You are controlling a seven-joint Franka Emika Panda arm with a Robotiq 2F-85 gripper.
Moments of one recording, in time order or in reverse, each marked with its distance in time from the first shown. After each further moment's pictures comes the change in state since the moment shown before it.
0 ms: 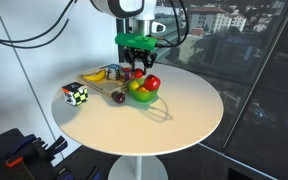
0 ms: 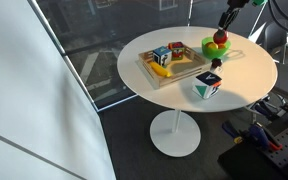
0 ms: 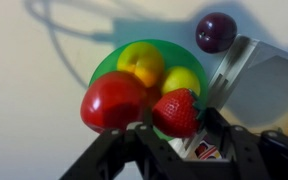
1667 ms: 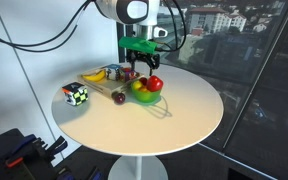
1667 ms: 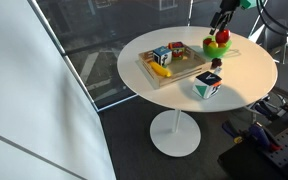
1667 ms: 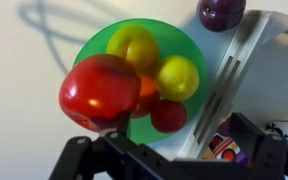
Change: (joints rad) arm -0.009 0.102 0.027 0.105 -0.022 -0.011 0.121
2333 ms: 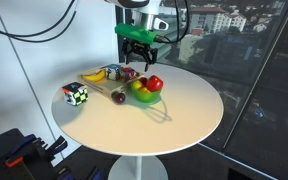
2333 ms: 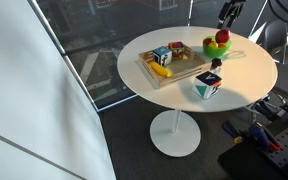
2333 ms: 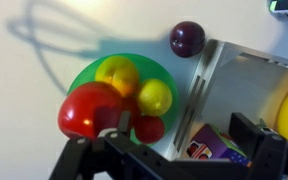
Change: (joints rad) arm -0.029 -0.086 -0.006 -0.005 0.047 -0.190 -0.029
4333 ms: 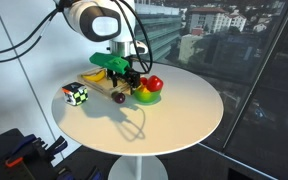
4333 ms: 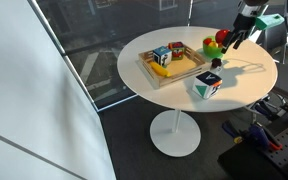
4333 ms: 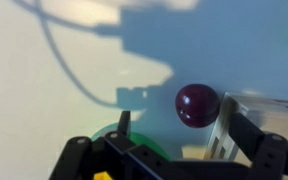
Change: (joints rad) arm 0.084 -0.117 -0.035 -0.429 -0.060 0.394 0.151
